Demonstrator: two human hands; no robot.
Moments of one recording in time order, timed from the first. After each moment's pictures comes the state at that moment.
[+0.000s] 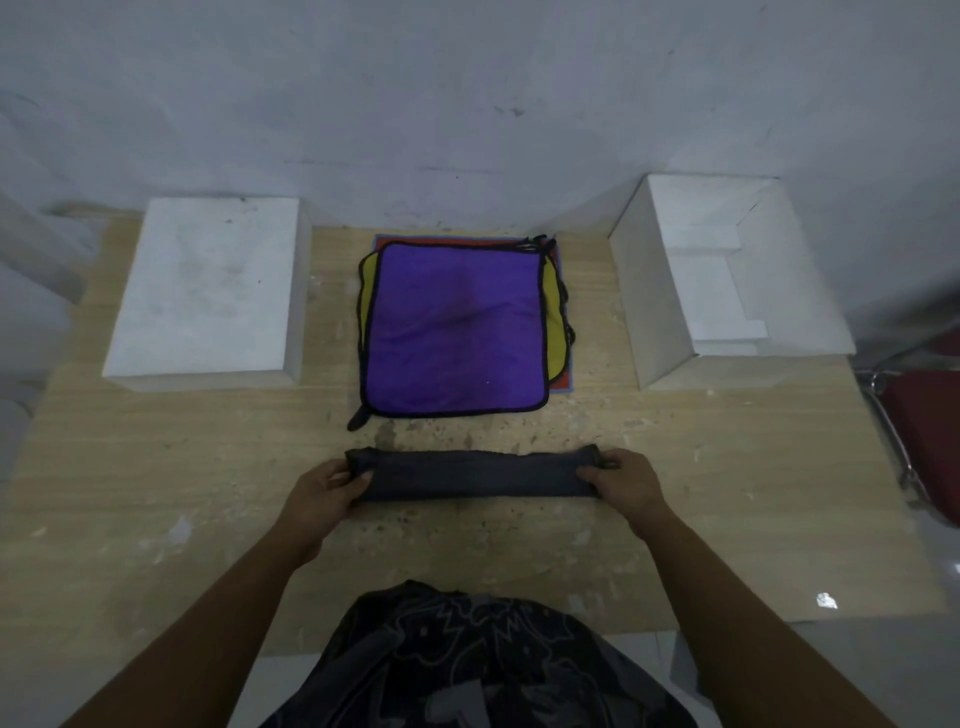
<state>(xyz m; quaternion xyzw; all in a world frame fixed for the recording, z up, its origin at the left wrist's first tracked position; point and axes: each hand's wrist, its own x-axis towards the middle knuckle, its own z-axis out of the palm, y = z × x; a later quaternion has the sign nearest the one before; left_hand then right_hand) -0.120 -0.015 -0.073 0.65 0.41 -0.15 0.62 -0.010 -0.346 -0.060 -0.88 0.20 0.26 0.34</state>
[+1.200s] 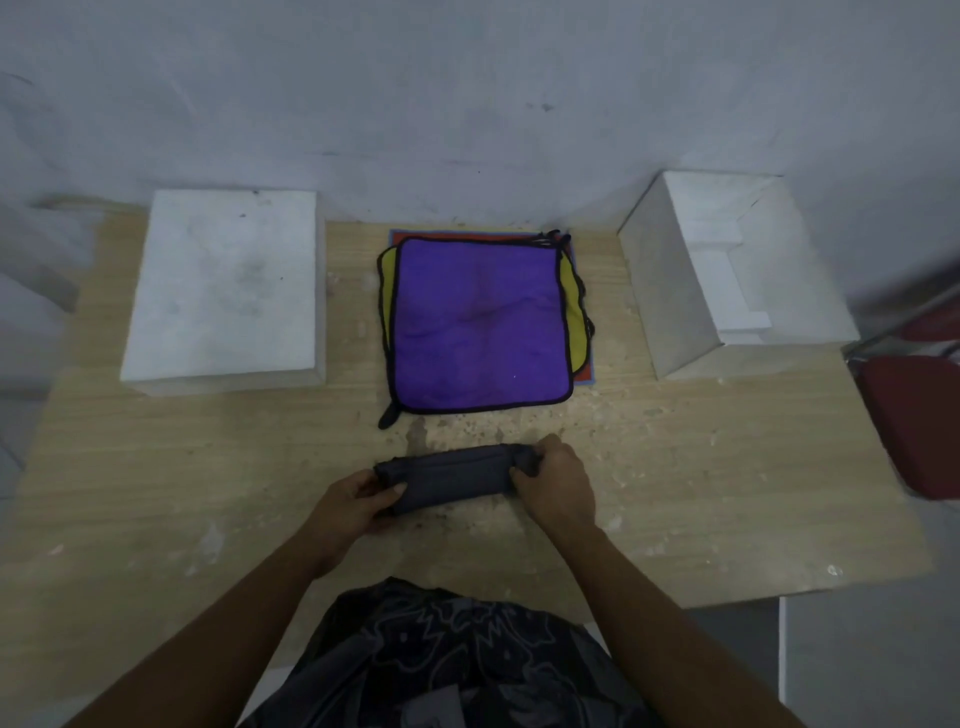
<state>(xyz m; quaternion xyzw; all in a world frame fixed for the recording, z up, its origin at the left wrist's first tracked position) -0.137 0.015 -0.084 0.58 0.35 -0.24 0.70 -0.067 -0.219 -0.061 -0.95 0.08 0.18 0.25</state>
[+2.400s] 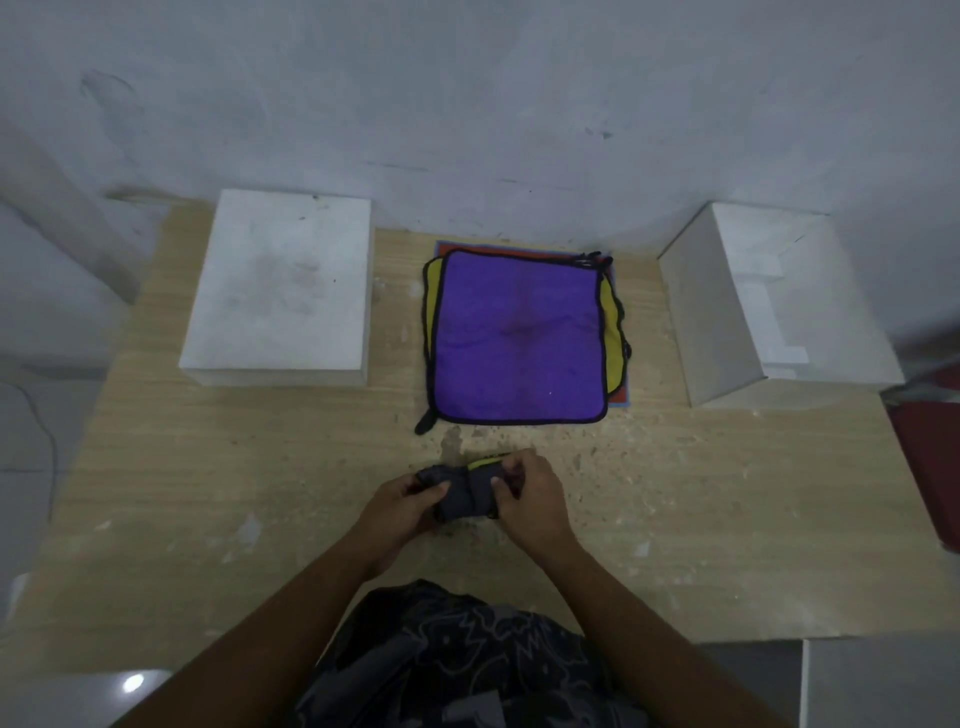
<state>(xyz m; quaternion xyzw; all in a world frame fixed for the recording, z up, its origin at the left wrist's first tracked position) -0.133 -0.001 -0.066 0.52 0.36 -0.21 0.74 -0.085 -0.162 -0.056 -0.91 -0.01 0.18 0.37</state>
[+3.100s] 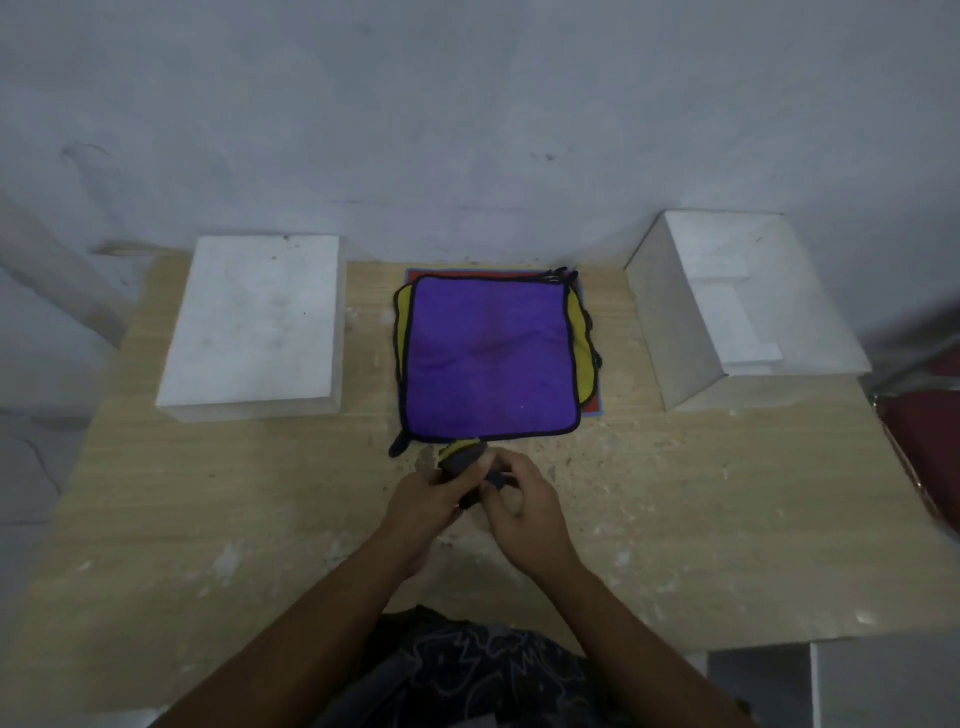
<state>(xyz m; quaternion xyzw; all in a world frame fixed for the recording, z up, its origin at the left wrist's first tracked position) -0.103 -0.053 -0.019 0.56 0.32 -0.20 0.74 -0.087 -0.187 -0.023 -0.83 -0.11 0.10 0.54</state>
